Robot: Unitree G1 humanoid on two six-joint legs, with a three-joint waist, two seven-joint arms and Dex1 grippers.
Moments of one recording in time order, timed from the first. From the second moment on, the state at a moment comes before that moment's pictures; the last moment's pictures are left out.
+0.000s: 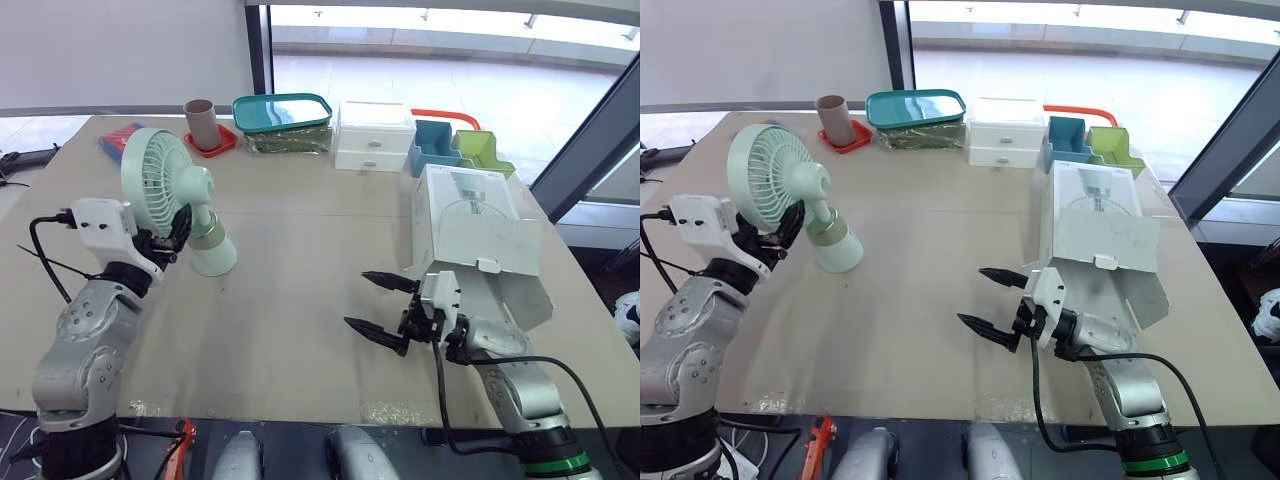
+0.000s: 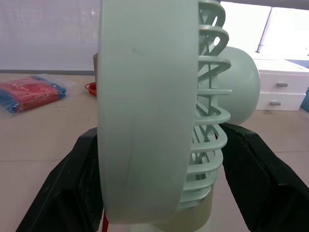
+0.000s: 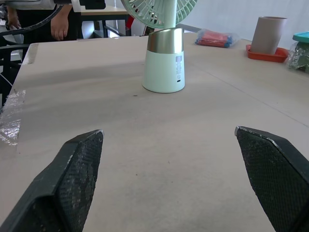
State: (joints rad) left arm -0.21 0.37 0.32 -0.47 -0.49 0.54 -0.14; right arm -0.13 -0.49 0.04 -0.15 0.42 0.05 1.00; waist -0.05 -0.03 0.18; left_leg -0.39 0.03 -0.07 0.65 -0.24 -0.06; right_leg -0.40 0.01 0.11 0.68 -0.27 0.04
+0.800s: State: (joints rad) left arm -0.21 0.37 0.31 -0.44 -0.42 0.51 -0.18; right arm -0.13 -0.49 0.04 -0.15 0.41 0.05 0.98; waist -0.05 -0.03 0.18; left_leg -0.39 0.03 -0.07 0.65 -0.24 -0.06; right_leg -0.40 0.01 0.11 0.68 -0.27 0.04
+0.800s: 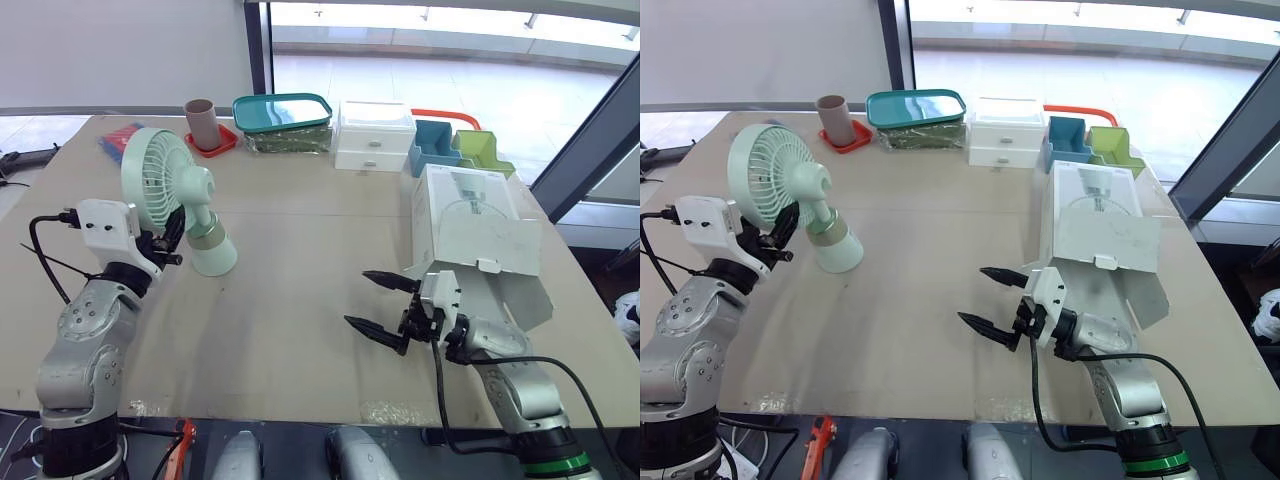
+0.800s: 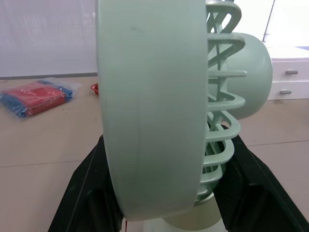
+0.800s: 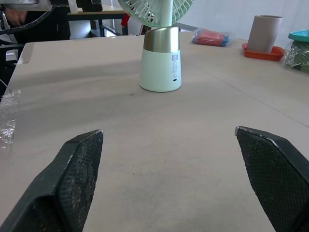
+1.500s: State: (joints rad) left arm -0.12 0.34 0.11 -0.69 -0.51 0.60 -0.22; right arm -0.13 -0.49 0.04 -0.15 0.41 0.05 0.98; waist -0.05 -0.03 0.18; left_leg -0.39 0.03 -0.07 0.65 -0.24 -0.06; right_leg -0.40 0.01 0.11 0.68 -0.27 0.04
